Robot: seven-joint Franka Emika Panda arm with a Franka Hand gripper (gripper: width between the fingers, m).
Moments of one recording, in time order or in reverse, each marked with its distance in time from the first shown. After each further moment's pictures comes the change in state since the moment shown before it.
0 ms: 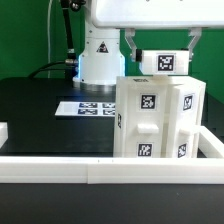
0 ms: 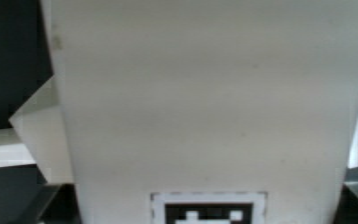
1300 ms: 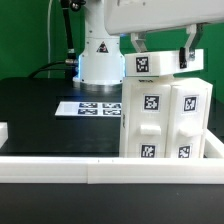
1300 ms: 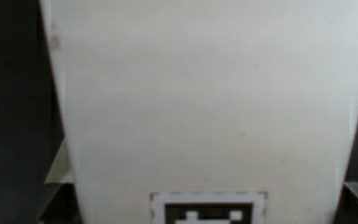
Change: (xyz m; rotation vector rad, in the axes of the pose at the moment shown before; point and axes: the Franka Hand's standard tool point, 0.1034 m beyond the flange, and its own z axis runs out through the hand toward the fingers) arm 0.006 -0.005 0.002 0.055 0.018 0.775
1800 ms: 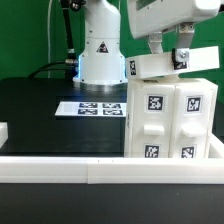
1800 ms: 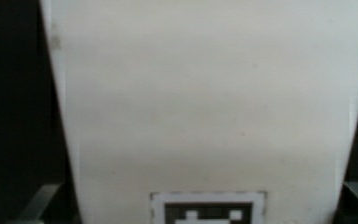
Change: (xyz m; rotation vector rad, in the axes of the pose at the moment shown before) arm -0.004 -0.002 0.001 0.019 -0.032 0.470
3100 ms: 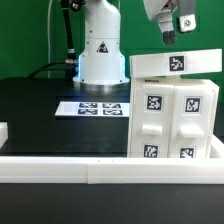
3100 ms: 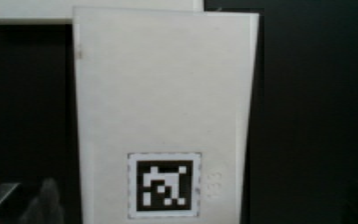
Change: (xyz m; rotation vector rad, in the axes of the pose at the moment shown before) arm -0.006 -0.014 -0.031 0.065 -0.073 0.212
